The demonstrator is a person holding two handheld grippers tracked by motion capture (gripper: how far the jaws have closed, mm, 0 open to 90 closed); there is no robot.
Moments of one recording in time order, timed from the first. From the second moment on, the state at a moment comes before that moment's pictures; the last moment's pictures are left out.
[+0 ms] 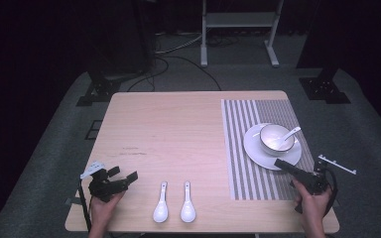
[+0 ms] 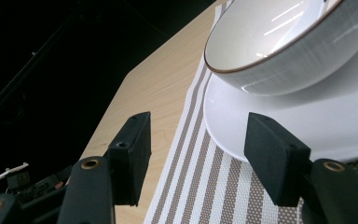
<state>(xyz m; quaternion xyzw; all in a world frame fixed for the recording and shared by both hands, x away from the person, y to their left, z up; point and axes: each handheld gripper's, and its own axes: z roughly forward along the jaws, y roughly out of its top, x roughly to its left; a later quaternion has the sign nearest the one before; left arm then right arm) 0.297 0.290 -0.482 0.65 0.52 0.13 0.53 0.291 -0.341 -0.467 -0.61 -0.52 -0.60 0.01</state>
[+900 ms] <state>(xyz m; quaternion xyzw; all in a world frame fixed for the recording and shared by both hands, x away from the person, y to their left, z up) 0.297 0.290 -0.482 0.66 0.52 0.13 0.53 0.261 -0.328 -0.476 -0.59 -0.53 -0.61 0.02</state>
